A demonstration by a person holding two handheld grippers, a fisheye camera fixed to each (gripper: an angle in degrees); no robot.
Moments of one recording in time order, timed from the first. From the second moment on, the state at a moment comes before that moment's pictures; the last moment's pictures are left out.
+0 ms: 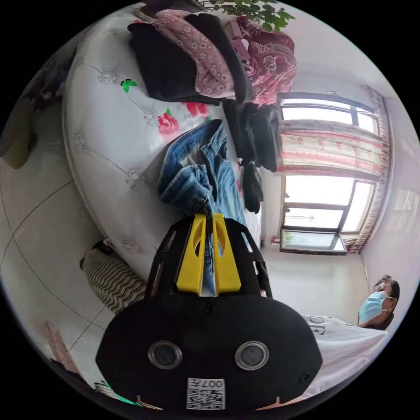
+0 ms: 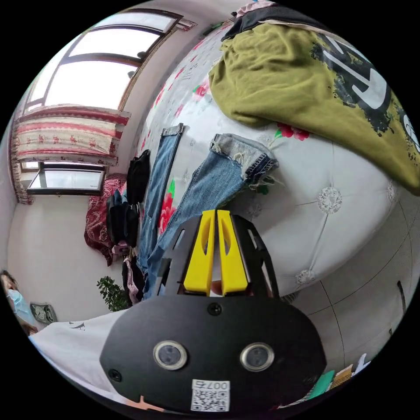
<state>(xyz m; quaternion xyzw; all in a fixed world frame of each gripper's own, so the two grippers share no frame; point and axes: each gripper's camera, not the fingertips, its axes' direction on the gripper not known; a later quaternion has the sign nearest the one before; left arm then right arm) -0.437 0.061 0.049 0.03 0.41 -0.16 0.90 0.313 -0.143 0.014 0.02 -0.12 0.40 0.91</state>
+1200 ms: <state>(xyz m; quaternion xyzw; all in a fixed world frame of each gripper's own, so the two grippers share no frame) -0.106 -0.118 0.188 0.05 -0.05 0.24 0.97 0.021 -0.305 0.308 -0.24 -0.30 -0.19 0.90</state>
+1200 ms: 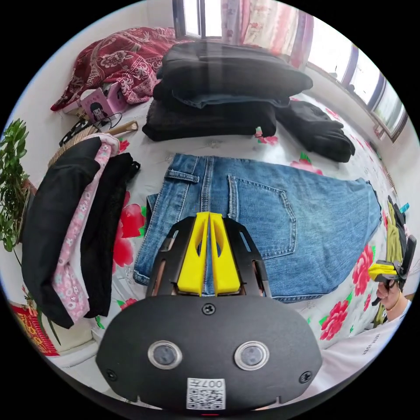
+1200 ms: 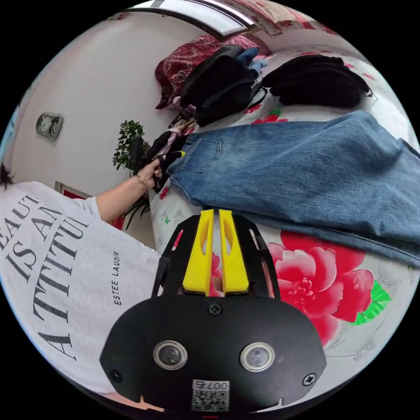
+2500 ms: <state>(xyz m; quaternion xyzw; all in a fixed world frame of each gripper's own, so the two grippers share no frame) -0.047 -0.041 0.272 0.06 -0.17 0.25 0.95 -0.067 -0.188 0.310 -0.29 -0.23 -0.36 0.86</state>
